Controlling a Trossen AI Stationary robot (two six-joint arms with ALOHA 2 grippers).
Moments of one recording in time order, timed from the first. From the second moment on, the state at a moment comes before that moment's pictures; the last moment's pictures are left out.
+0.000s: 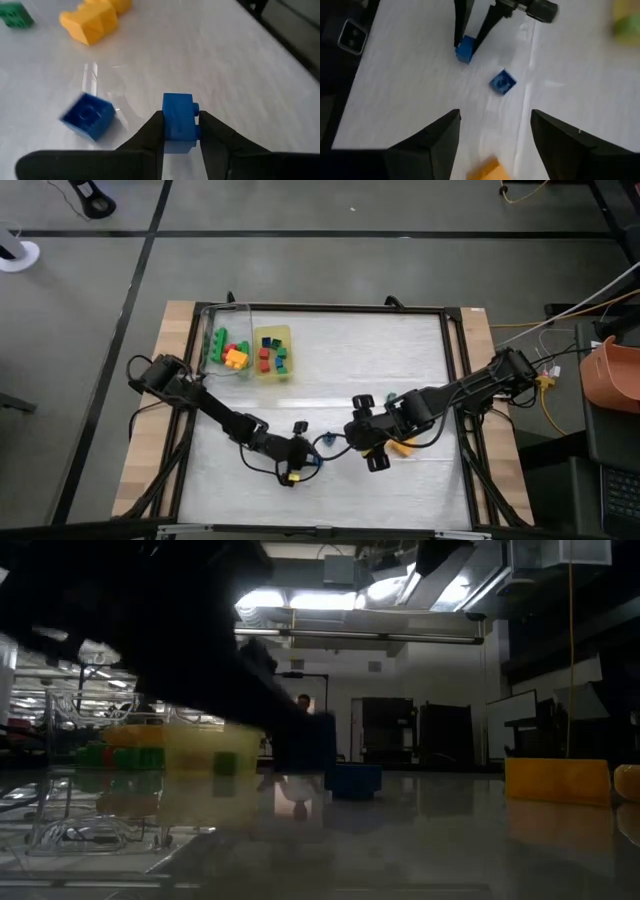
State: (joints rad) left arm -0.47 1.87 0.81 0.52 -0.26 -0.15; right arm 0.42 1.69 1.55 -0.94 0.12 0.15
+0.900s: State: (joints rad) left arm 0.05 1.22 0.81 -0.41 -0.61 -0.12; right arm 0.43 1.69 1.00 -0.11 0.28 0.32
